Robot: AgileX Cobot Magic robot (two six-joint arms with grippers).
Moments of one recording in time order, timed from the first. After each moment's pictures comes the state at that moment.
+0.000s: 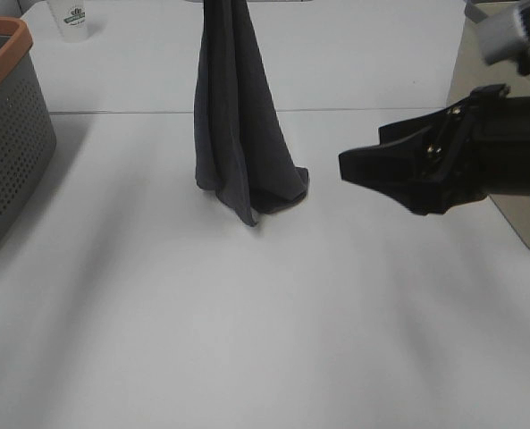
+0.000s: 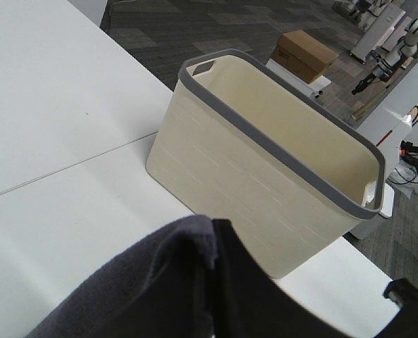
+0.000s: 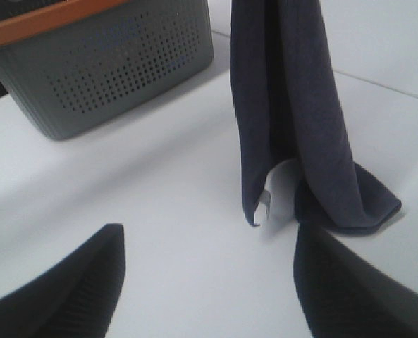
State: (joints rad) left arm -0.28 1.84 -1.54 1.76 -0.84 -2.05; right arm 0.20 1.30 -0.52 1.70 0.58 -1.96
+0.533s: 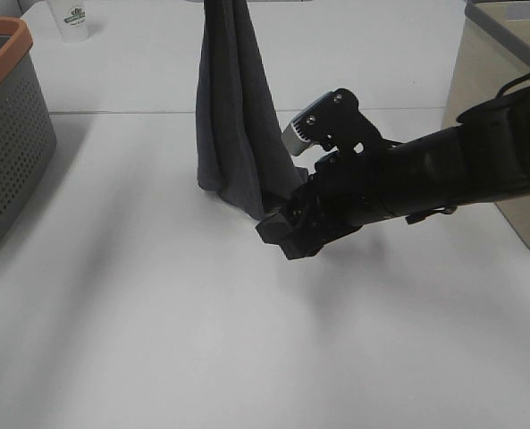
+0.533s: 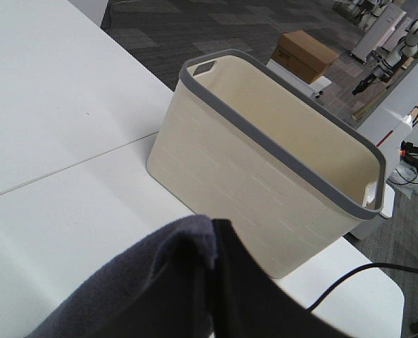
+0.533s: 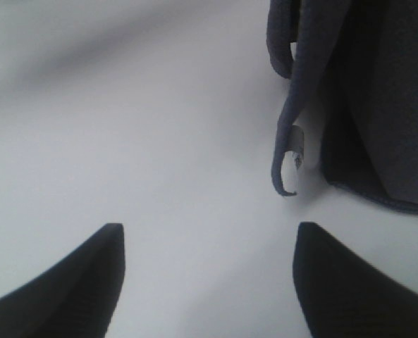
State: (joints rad) left arm -0.28 1.84 -1.54 1.76 -0.84 -2.05; right arm 0.47 1.81 -0.81 1.73 0.30 -2.06
